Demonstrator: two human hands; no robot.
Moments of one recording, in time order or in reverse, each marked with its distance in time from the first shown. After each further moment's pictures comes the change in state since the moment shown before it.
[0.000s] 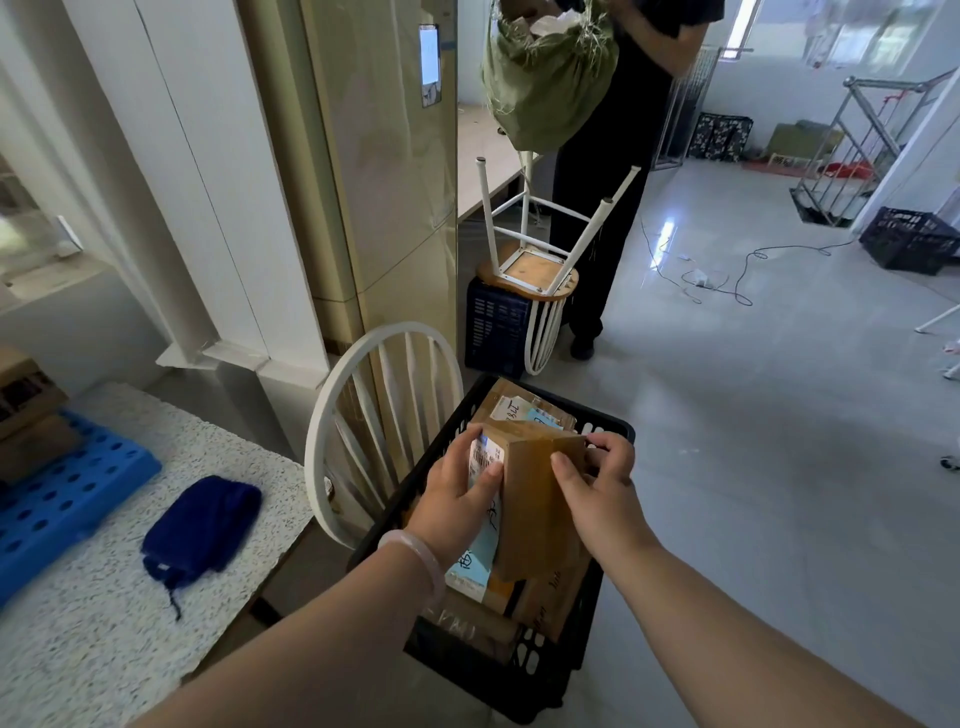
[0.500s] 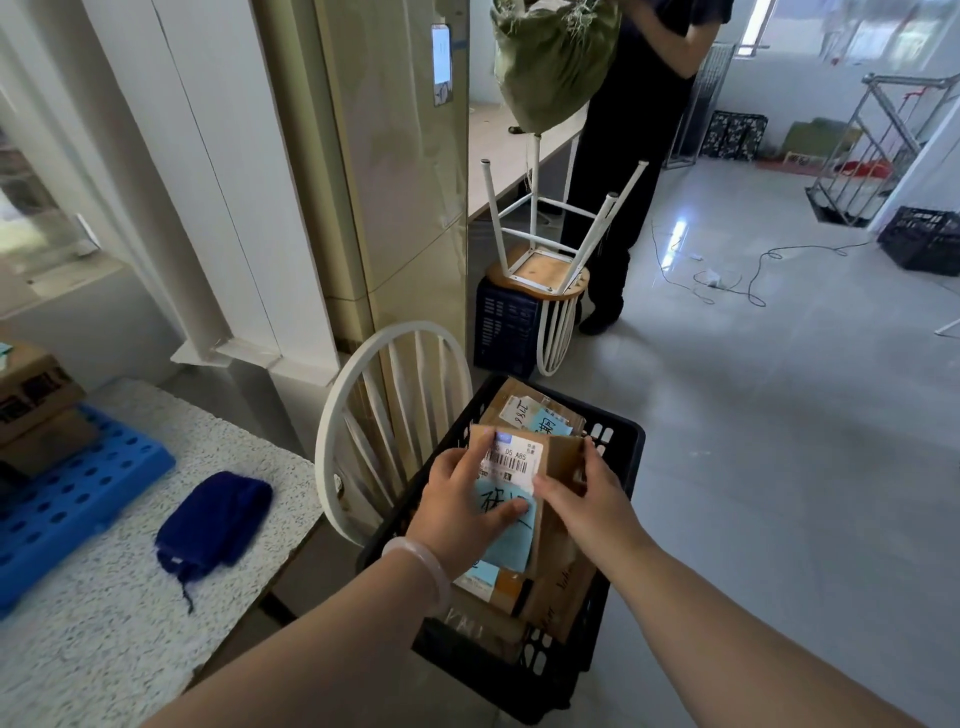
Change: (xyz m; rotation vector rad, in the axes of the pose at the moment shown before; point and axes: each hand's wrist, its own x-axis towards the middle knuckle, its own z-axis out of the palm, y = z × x) left_hand -0.015 0.006 -0.008 0.447 0.048 0.104; right_hand 0.009 0.013 0.014 -0.067 -0.108 0.033
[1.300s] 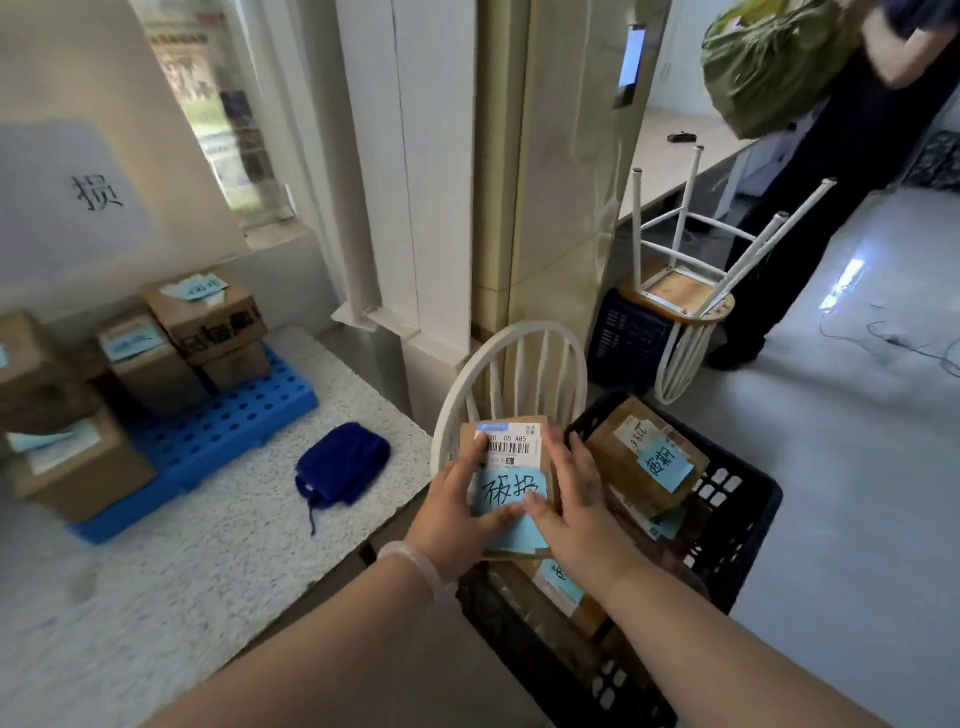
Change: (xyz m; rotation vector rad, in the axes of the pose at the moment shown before) left_hand -0.041 -0.073 -0.059 -0.334 0.206 -0.235; right_hand -0.012 -0.048 0.087 -0.259 -0.377 -0.476
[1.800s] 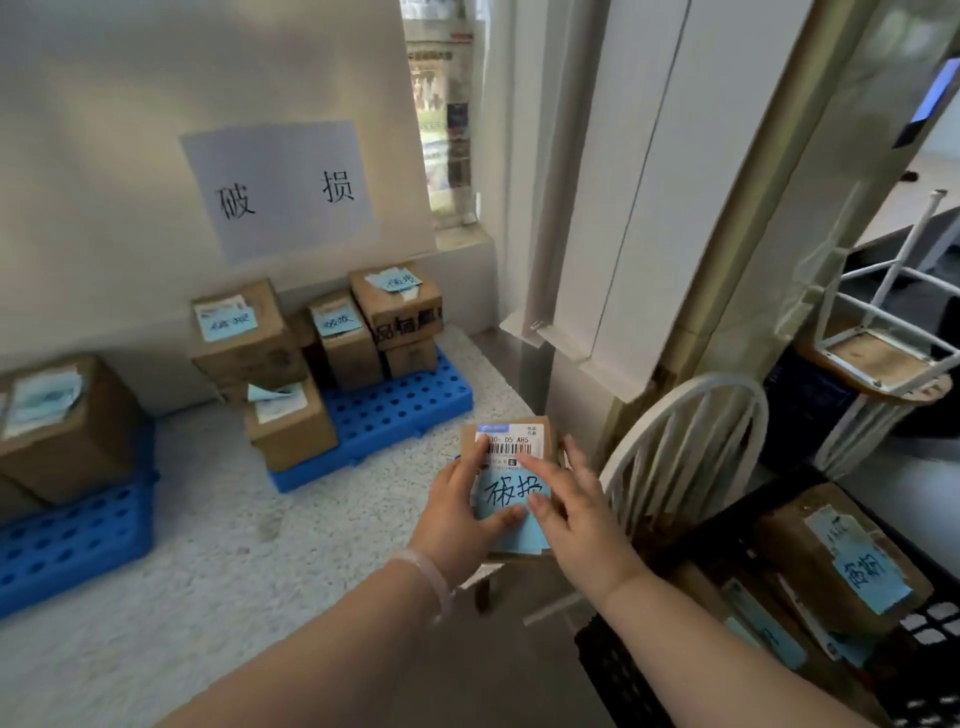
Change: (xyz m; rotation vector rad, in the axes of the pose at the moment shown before) left_hand -0.032 -0.062 -0.166 -0.014 0.360 -0.065; right_hand 0.071 -0.117 0.139 0.048 -0.166 -0.291
